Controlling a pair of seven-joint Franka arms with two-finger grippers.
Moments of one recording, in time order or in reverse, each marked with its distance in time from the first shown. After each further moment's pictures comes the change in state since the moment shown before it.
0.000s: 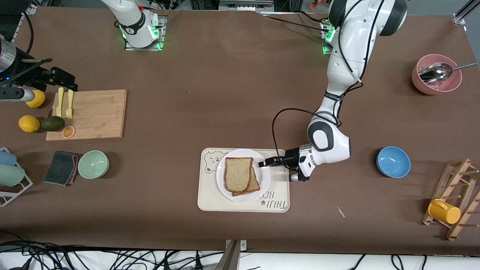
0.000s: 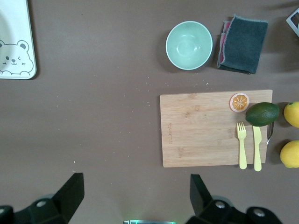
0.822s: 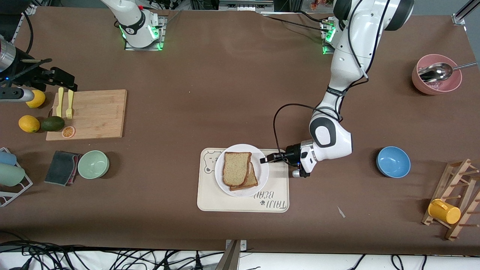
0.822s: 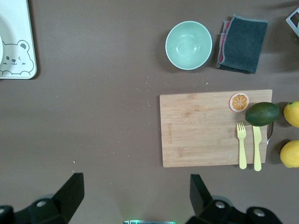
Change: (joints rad) left arm 0.025 -0.049 -0.032 -0.056 0.002 0.011 0.013; right arm 0.000 0.000 0.000 0.000 0.000 0.000 0.000
